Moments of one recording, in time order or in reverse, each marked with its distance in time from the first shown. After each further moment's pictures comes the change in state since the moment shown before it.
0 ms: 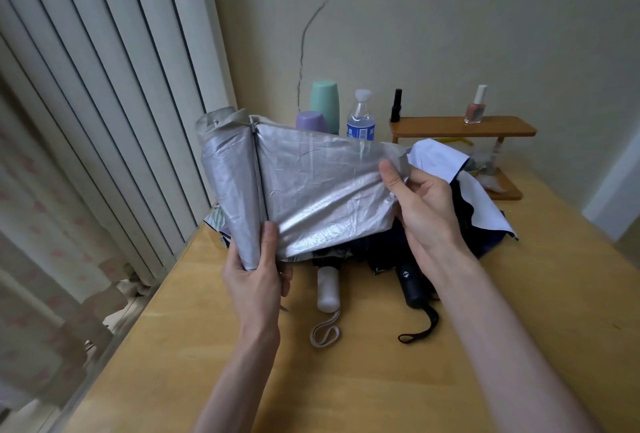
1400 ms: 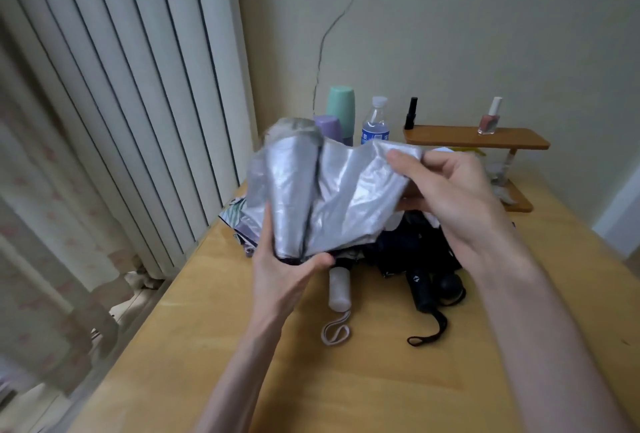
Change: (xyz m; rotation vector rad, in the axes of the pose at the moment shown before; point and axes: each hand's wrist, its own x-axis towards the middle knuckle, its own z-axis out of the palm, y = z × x) left_hand 0.016 -0.009 -0.012 0.202 -0.286 0.076; right_hand -0.027 -0.065 0.025 -0.320 -0.103 -0.021
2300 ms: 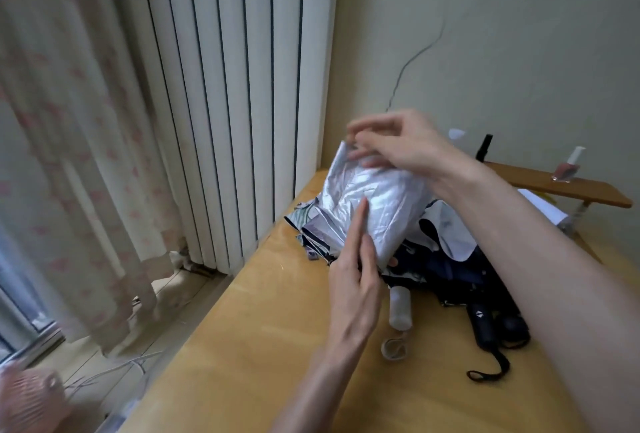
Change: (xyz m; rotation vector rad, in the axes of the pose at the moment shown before) left_hand -0.024 0.033 0.001 0.046 0.047 0.243; right_hand 0.083 -0.037 0.135 -0.395 -0.407 -0.085
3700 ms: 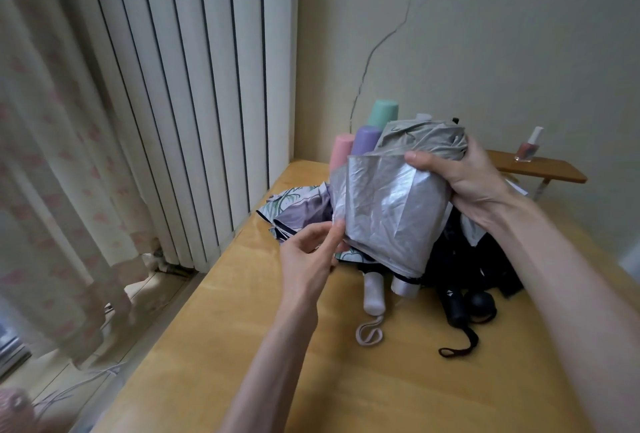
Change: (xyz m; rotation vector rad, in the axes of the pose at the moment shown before) left_hand 0.020 -0.008 -0.016 -0.294 0.049 -0.475; right_hand -0.053 0.085 -0.079 0.439 0.170 -0.059
